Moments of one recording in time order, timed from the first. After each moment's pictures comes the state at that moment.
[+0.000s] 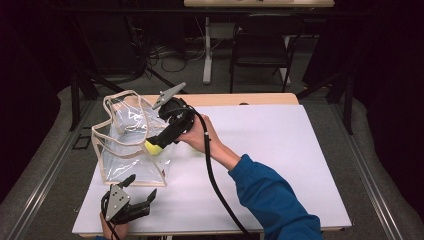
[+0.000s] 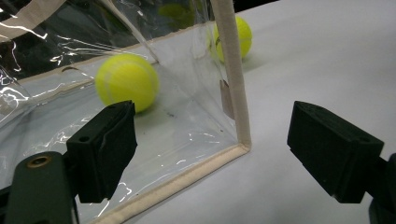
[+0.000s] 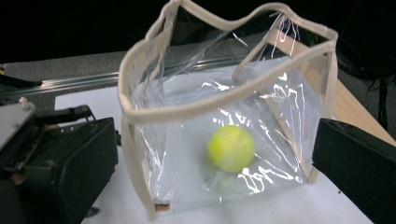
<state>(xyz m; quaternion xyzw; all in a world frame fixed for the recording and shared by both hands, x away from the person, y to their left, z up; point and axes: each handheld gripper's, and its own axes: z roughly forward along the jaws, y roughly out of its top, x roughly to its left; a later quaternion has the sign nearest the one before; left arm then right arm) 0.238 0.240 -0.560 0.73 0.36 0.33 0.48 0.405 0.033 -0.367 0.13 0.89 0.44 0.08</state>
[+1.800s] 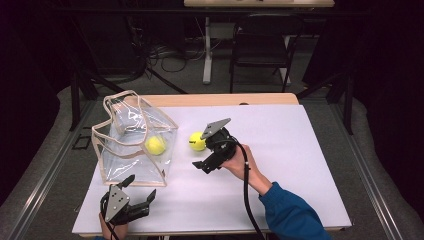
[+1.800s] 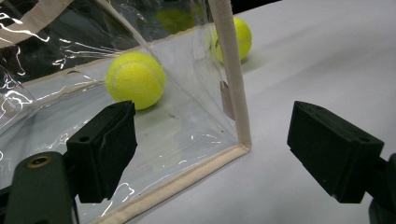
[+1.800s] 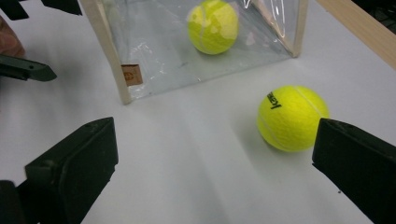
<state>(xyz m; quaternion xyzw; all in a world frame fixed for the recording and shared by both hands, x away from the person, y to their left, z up) 0.236 0.240 -0.559 0.73 0.36 0.33 0.48 0.383 -0.069 -0.456 0.19 0.90 0.39 0.10</state>
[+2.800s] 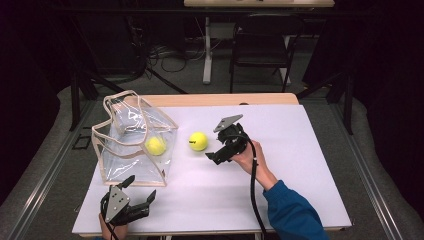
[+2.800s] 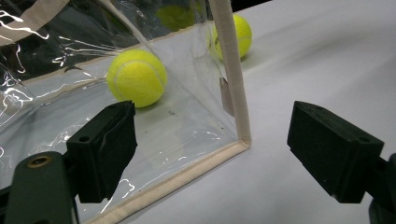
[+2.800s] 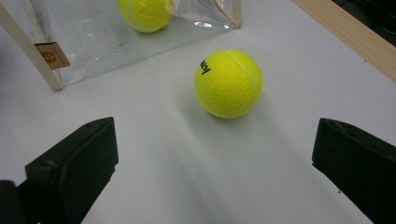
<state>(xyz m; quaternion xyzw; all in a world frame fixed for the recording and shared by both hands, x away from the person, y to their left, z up) 0.234 0.240 -0.560 0.73 0.36 0.33 0.48 0.409 -0.100 -0.471 0.25 0.88 0.37 0.14</state>
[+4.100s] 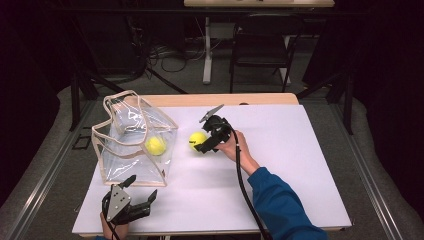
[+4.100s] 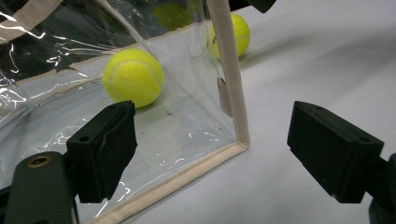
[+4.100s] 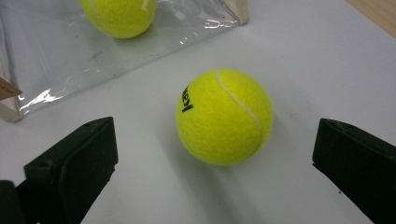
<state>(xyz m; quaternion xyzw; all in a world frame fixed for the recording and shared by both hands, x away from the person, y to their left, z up) 0.237 0.239 -0.561 0.73 0.35 0.33 0.48 0.466 -0.059 -0.497 0.26 0.90 0.34 0.09</state>
